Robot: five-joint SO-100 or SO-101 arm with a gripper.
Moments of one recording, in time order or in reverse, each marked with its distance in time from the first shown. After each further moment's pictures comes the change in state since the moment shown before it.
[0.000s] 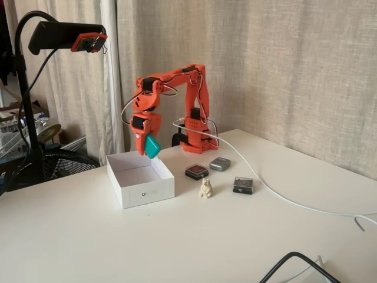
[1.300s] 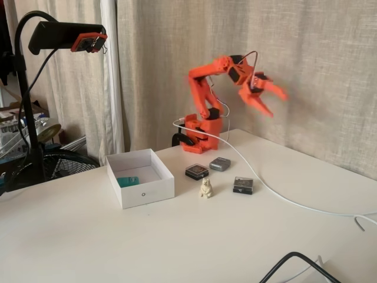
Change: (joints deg) arm -86.4 52.4 29.1 -18.6 0.0
